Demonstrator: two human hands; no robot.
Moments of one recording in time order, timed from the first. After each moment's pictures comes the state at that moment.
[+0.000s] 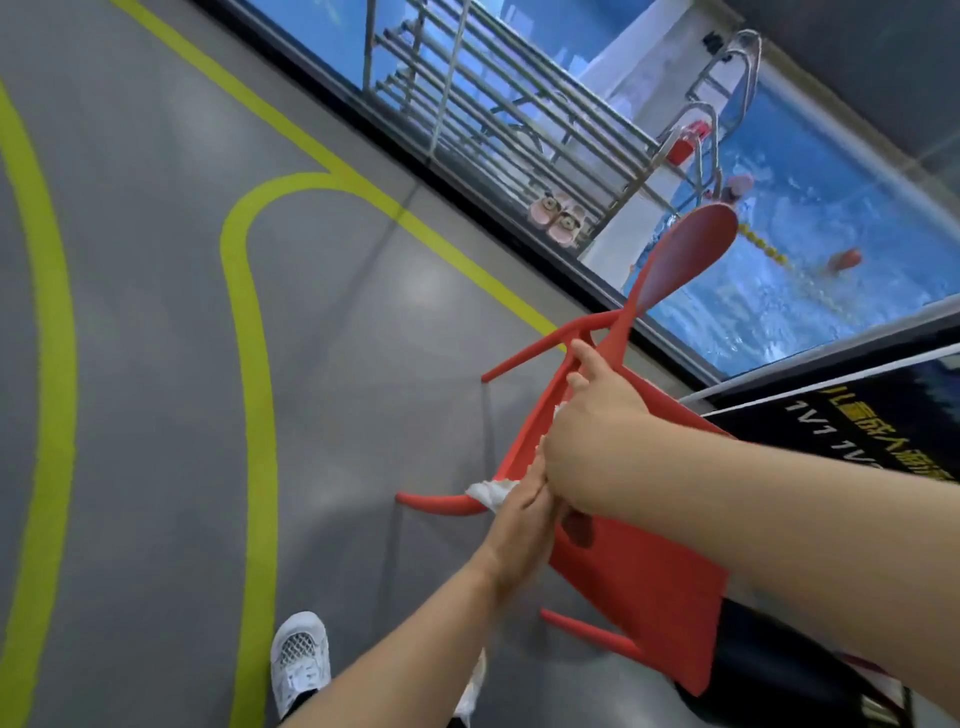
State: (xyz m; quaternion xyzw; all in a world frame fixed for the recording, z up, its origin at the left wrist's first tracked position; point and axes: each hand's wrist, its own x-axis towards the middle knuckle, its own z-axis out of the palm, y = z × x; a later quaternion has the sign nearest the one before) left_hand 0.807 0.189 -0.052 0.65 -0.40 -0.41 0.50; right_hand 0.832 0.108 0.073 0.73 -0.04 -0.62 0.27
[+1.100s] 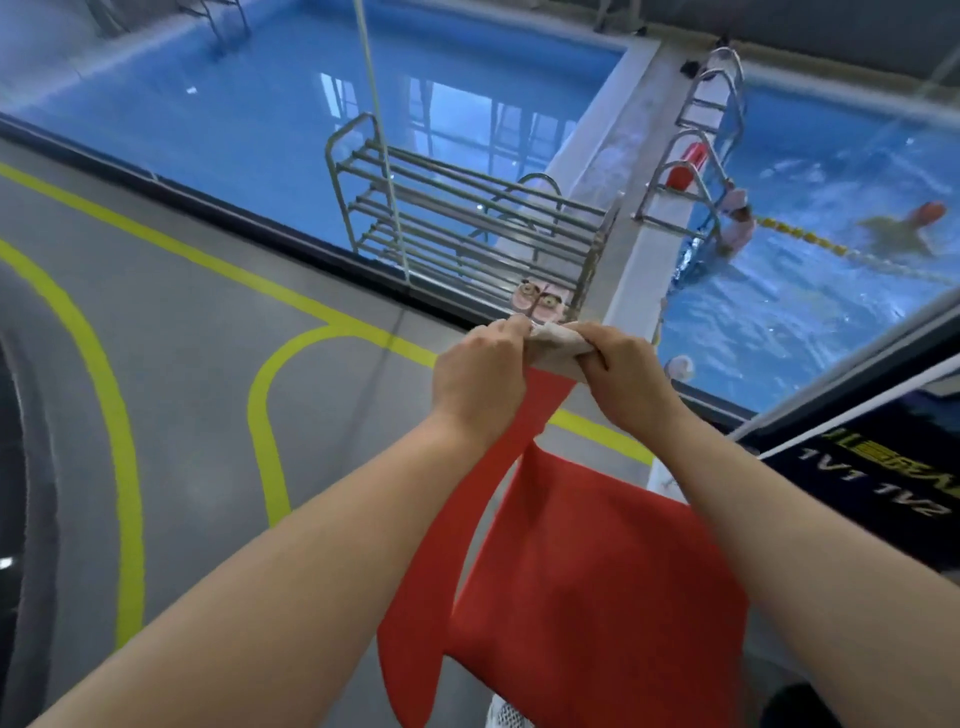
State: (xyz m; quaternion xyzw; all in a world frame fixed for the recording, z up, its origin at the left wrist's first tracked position) left_hand 0.838 -0.074 0.123 0.79 -0.55 -0.01 0.26; right_hand 0.715 -0.162 0.116 0.88 -0.35 0.21 -0.25
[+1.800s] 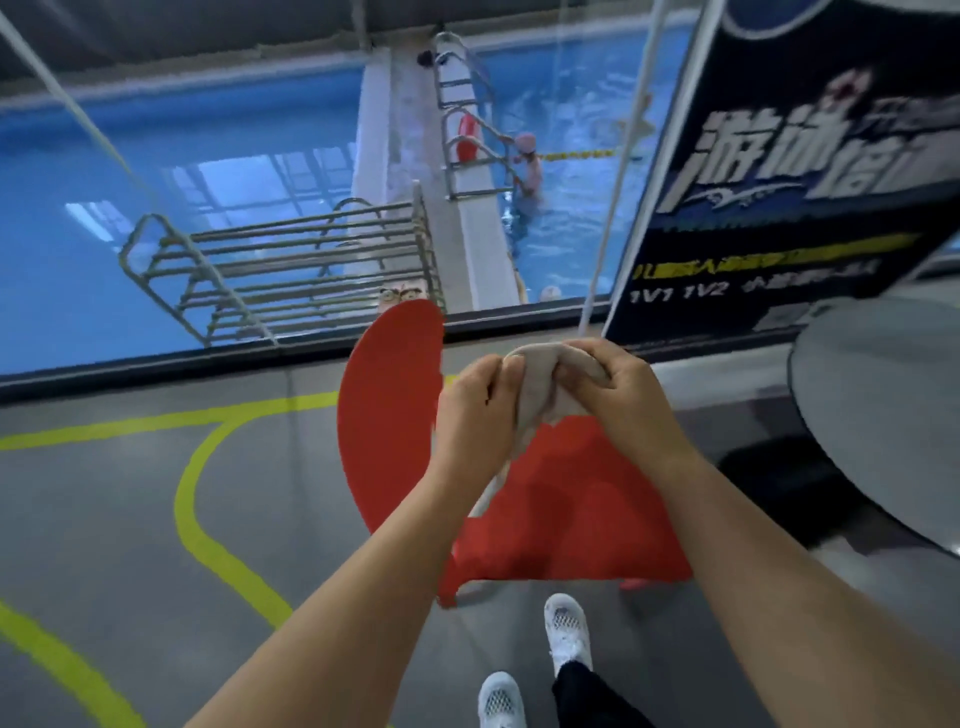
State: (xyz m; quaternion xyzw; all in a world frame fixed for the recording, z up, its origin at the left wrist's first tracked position) left_hand 0.724 0.054 0.168 0.61 -0.60 -0.32 0.41; right_hand 0.578 0.041 0.165 0.60 -0.57 0.40 -0.40
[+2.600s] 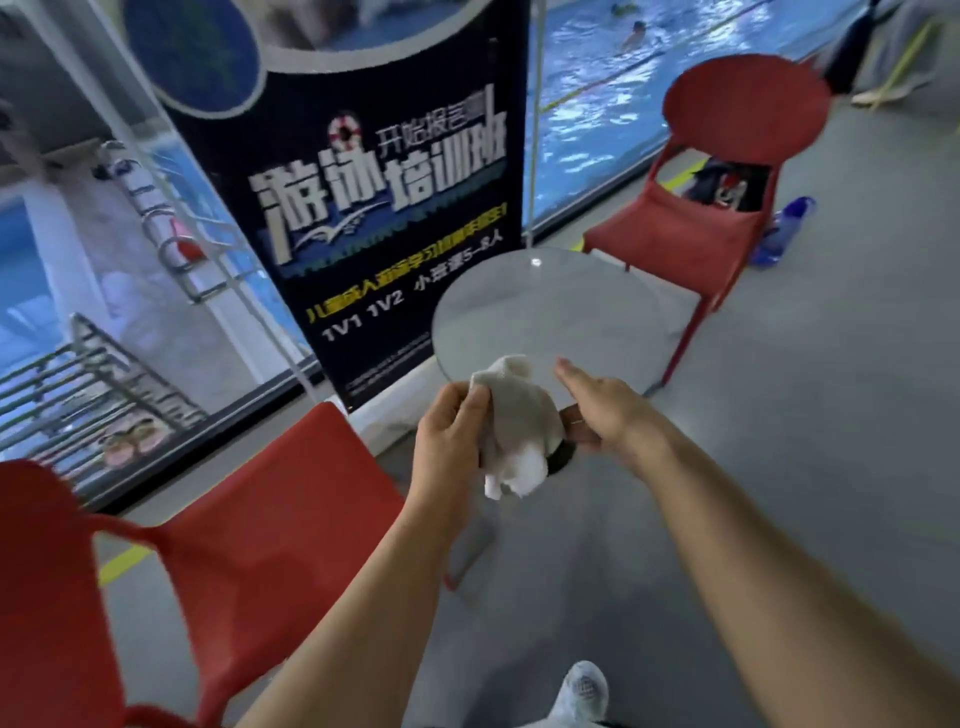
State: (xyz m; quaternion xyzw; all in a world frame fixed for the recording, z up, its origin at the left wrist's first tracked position) left_hand 0.344 0.189 0.175 0.44 -0.51 -0.66 0.32; right_hand 0.196 0.237 0.183 0.22 -0.78 0.36 -0.45
